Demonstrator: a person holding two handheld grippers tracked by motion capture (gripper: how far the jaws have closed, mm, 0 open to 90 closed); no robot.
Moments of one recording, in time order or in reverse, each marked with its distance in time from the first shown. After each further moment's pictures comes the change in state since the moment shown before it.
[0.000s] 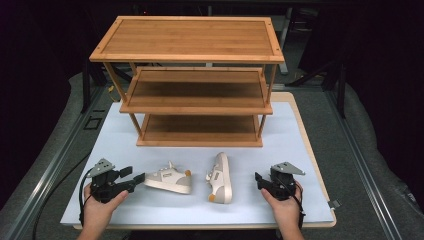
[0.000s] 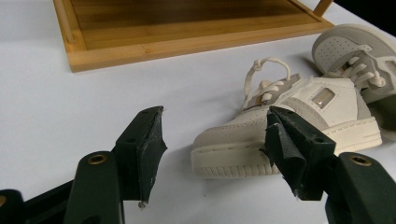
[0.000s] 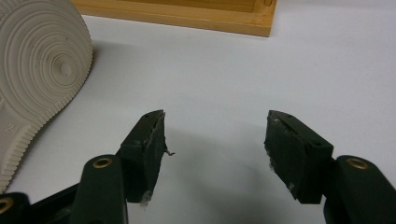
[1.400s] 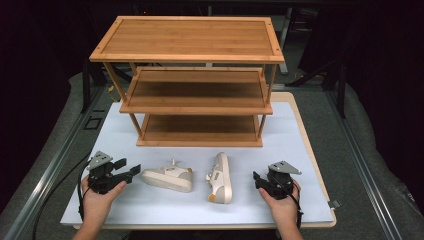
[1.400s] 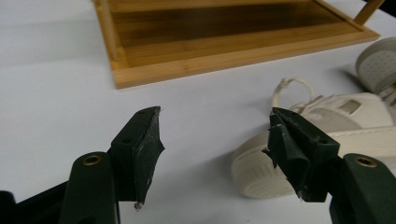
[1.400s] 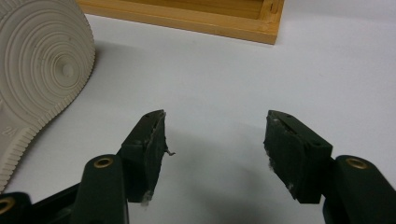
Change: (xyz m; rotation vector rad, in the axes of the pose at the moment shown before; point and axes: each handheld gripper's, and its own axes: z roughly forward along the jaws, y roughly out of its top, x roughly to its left) left arm 0.009 0.019 0.011 -0.019 0.093 0.030; right arm 0.006 0.003 0.003 -0.004 -0.033 -0.042
